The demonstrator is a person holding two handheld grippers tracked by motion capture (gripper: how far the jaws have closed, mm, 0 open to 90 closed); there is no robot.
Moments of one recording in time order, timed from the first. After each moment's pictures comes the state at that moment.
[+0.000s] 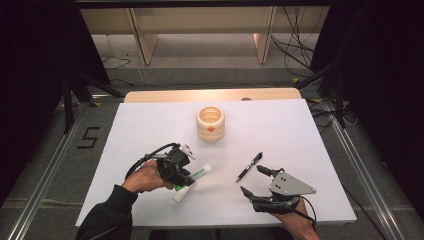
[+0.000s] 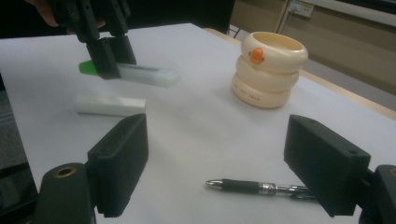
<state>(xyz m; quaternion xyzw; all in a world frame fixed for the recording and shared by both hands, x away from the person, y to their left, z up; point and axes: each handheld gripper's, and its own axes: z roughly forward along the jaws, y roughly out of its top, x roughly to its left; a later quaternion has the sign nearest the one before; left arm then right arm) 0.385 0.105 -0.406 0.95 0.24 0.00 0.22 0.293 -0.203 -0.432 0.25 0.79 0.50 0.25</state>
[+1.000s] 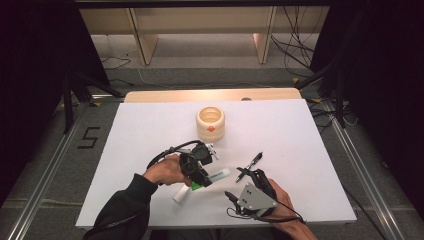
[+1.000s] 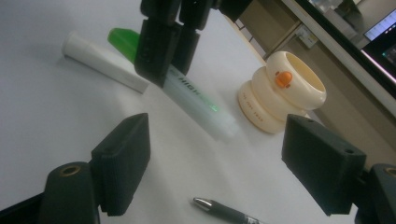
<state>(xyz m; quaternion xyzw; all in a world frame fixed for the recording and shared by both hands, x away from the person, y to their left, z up) 0.395 0.050 -0.399 0.96 0.19 -0.04 0.19 0.289 -0.150 -0.440 0.10 0.84 0.39 0.36</state>
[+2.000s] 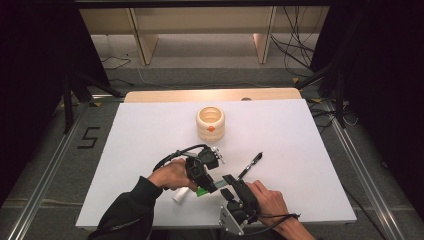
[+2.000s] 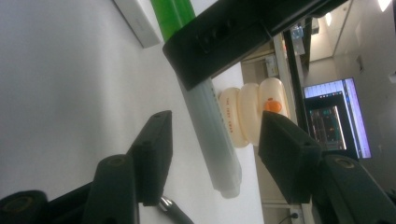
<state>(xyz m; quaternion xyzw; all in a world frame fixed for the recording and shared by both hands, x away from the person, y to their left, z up) 0.386 0.035 -0.403 0.96 0.20 -0.07 0.18 0.277 -0.115 -0.472 -0.08 0.82 0.23 0.51</state>
